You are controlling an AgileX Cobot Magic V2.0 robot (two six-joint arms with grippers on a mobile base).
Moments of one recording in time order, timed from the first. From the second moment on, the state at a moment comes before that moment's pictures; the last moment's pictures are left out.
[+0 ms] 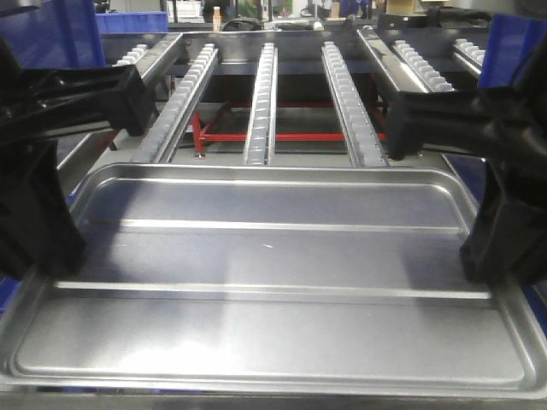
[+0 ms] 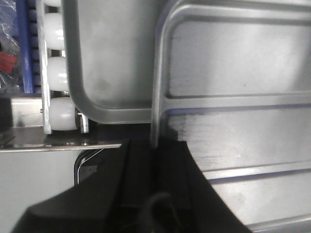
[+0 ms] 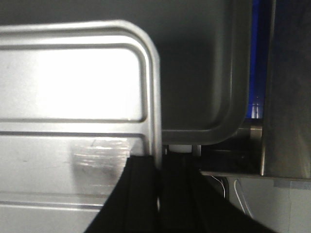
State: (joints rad) left arm -0.95 1.23 -0.82 0.20 0.82 -0.98; right arm 0.85 1.19 -0.73 -0.32 0.77 1.13
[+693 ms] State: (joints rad) left arm -0.95 1.23 -0.82 0.20 0.82 -0.98; right arm 0.85 1.19 -0.73 -0.32 0.77 1.13
